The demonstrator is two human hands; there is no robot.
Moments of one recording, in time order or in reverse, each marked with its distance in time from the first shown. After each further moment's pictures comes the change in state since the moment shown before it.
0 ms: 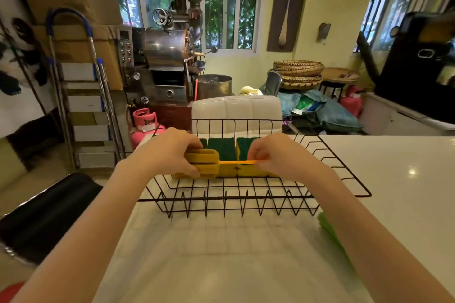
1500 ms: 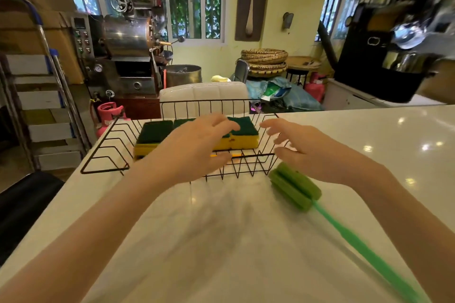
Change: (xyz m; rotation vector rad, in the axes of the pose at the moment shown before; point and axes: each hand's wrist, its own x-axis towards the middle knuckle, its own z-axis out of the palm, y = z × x) left_hand -0.053 0.118 0.007 -0.009 0.164 0.367; right_hand -0.132 0.016 -0.034 0.026 0.071 0.060
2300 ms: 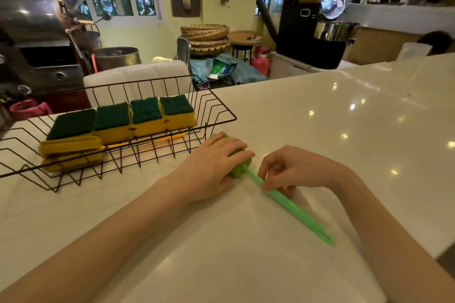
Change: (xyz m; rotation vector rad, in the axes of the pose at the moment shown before) left_hand 0.039 0.073 0.111 0.134 0.032 0.513; right_hand -0.088 0.080 0.021 0.468 -0.221 0.399
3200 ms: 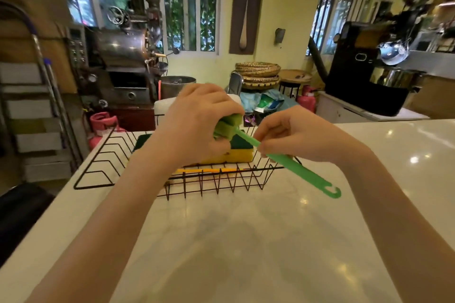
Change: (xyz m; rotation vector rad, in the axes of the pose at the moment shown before) left_hand -0.058 -0.077 -0.130 0.111 0.370 -0.329; right_hand 0.049 -0.152 -0.014 -0.128 0.153 -0.435
